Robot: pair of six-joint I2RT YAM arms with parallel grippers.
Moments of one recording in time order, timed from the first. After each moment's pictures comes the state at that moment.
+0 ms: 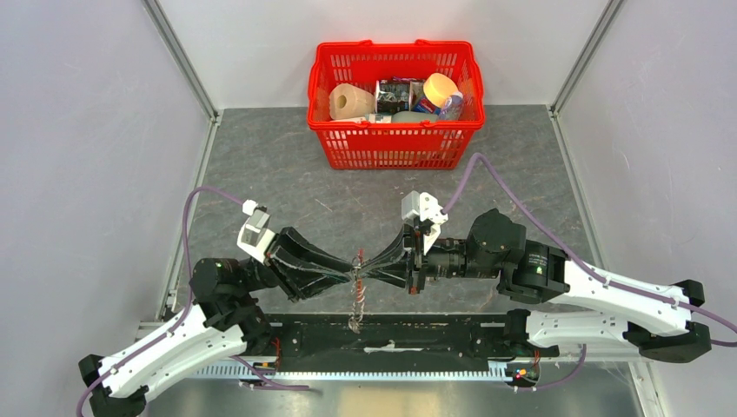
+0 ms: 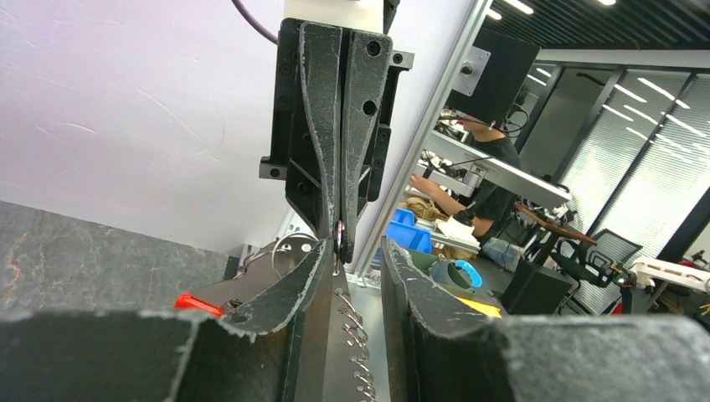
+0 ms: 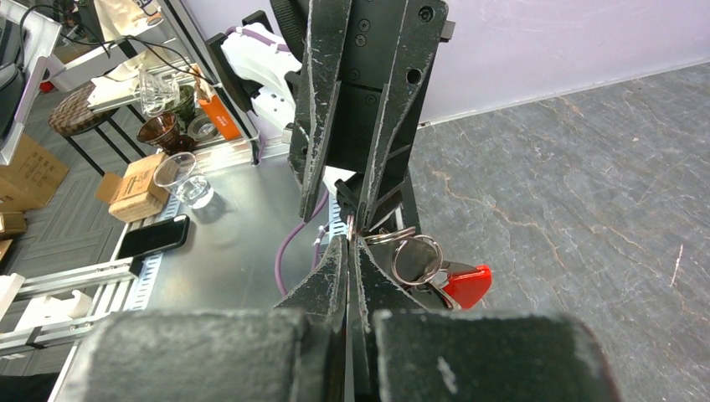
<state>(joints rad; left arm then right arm) -0.92 0.46 0.48 0.57 0.53 -0.77 1.29 0.96 1.12 -0.15 -0.22 0.23</state>
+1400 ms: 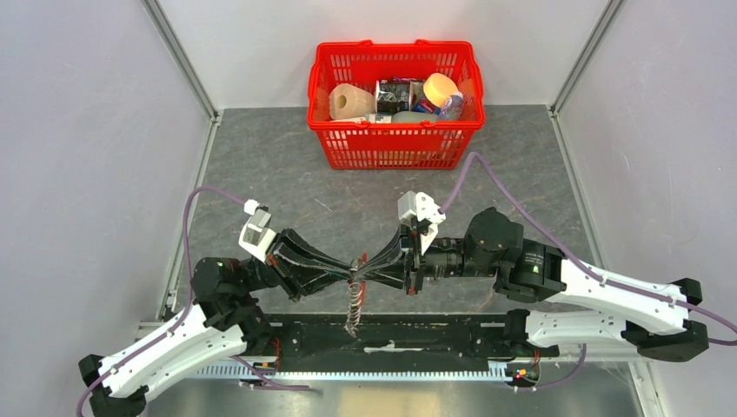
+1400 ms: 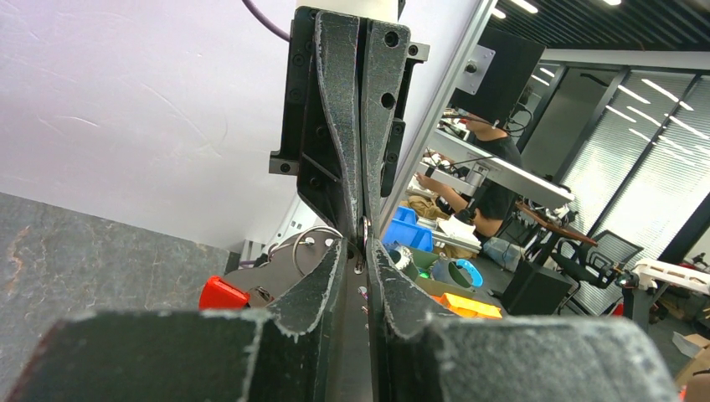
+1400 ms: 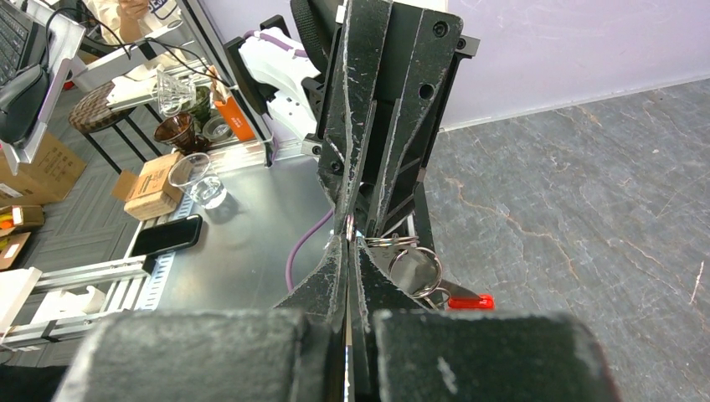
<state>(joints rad) -0.92 0.46 0.48 0.56 0.53 -0.77 1.29 0.98 1.13 -0.12 -0.25 0.24</state>
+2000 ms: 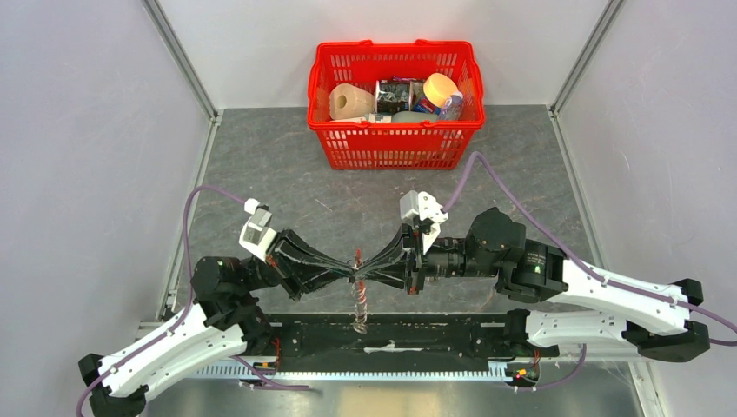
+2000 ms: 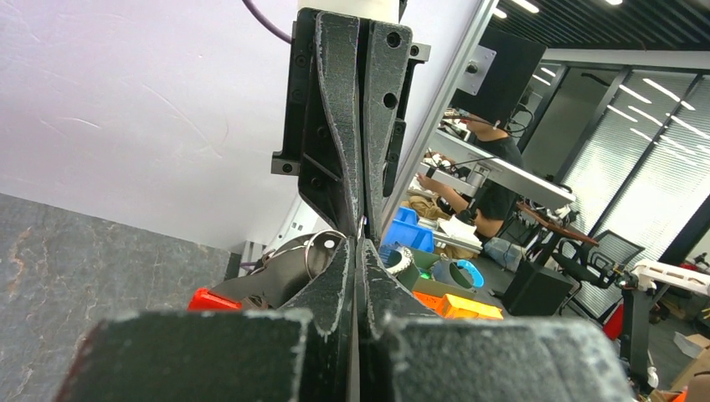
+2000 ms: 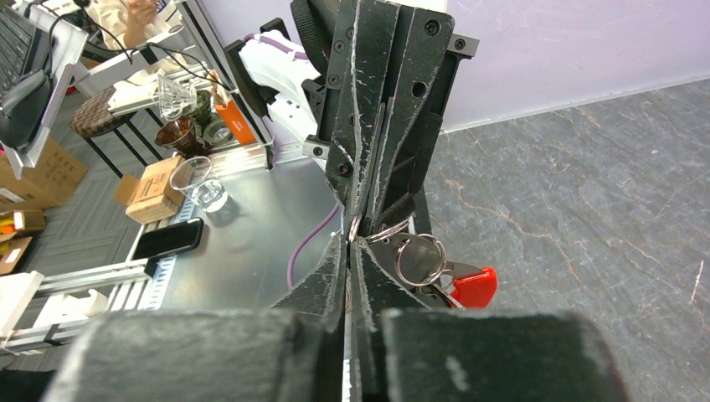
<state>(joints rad) -0.92 0.47 0.49 0.56 0.53 -0.77 1.29 0.97 1.13 -0.12 -0.25 0.24</state>
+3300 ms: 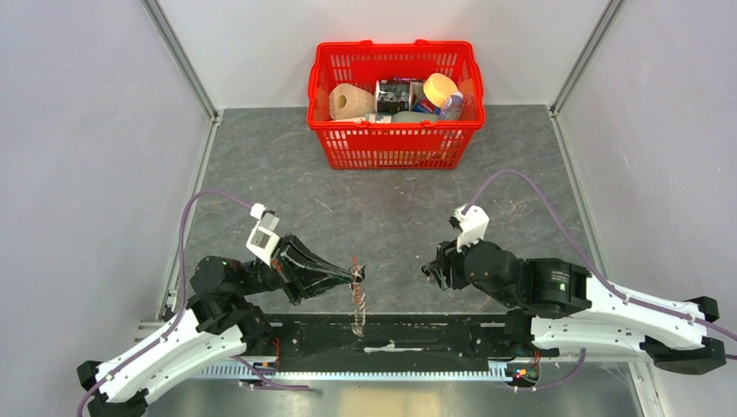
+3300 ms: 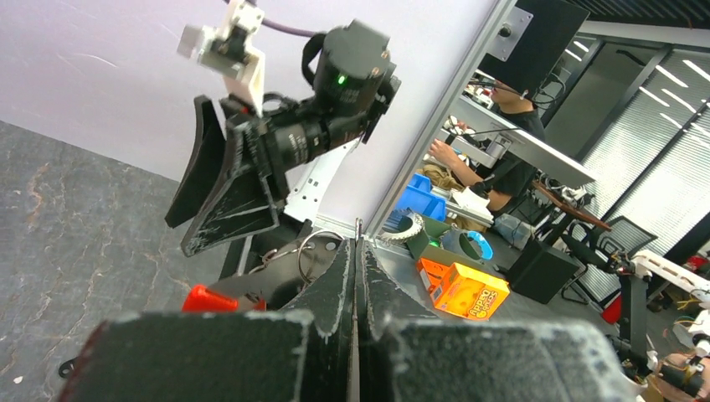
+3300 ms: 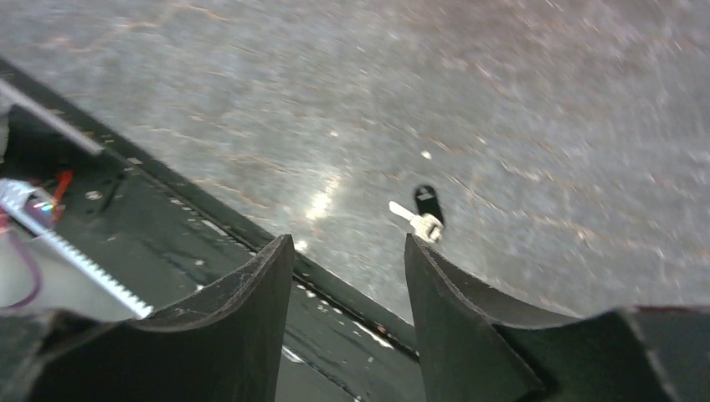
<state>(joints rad) -0.92 0.40 0.50 0.35 0.53 -0.72 1.29 0.75 0.93 -0.77 0.50 0.55</state>
